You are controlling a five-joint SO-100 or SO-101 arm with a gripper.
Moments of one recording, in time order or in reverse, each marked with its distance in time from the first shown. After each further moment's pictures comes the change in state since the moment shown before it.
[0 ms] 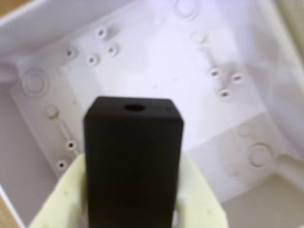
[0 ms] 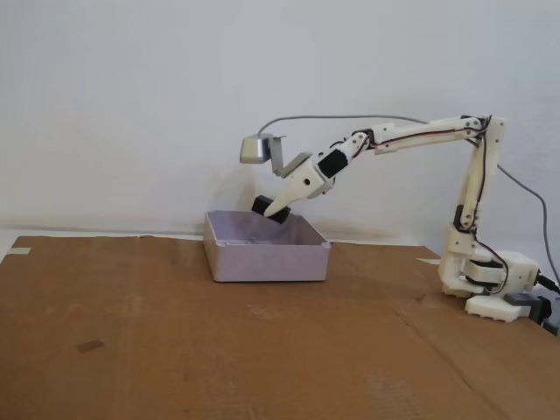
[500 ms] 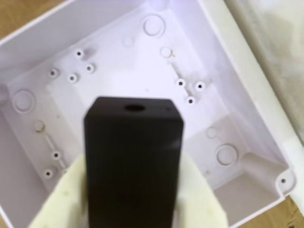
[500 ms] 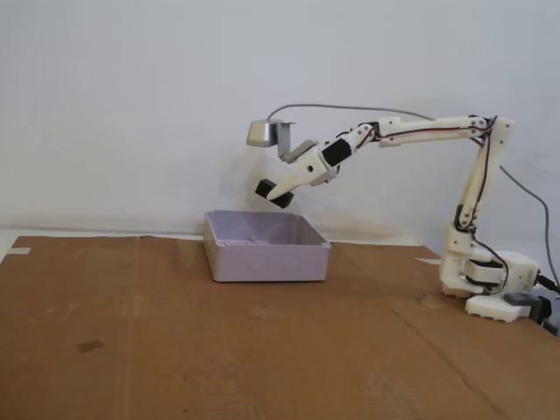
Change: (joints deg) arm 4.4 4.6 0.0 0.0 0.0
